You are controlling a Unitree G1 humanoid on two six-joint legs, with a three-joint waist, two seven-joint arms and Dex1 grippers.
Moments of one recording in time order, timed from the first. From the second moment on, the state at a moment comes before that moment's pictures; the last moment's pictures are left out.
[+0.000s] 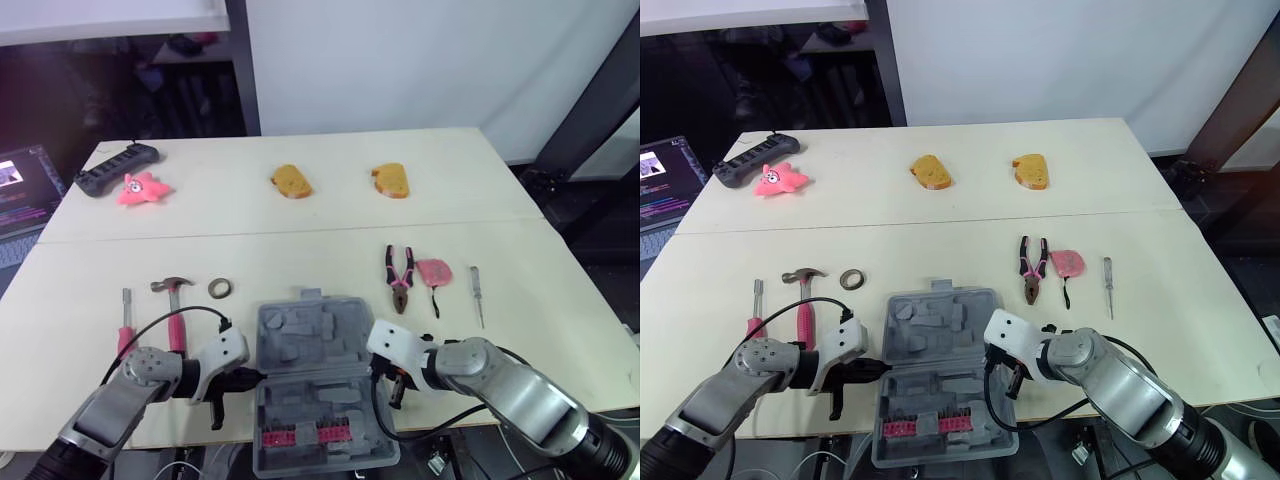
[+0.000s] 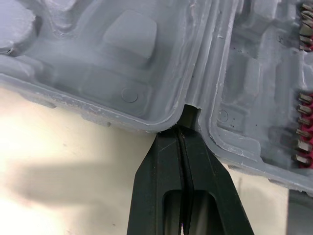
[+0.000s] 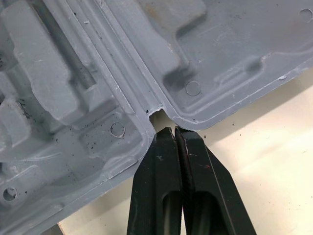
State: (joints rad) left arm 0.01 0.76 -0.23 -0.20 -0.20 0.40 -1.02; right arm -0.24 -0.79 0.52 -0.65 0.18 1.15 0.60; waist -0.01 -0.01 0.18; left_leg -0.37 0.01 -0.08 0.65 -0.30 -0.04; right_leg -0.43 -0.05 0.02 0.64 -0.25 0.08
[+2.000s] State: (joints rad) left arm 0.00 1.09 0.52 0.98 -0.35 0.02 -1.21; right arm 0.69 -0.68 -1.00 -0.49 0.62 0.67 1.05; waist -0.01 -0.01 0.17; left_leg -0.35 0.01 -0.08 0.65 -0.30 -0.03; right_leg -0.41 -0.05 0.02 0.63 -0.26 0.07
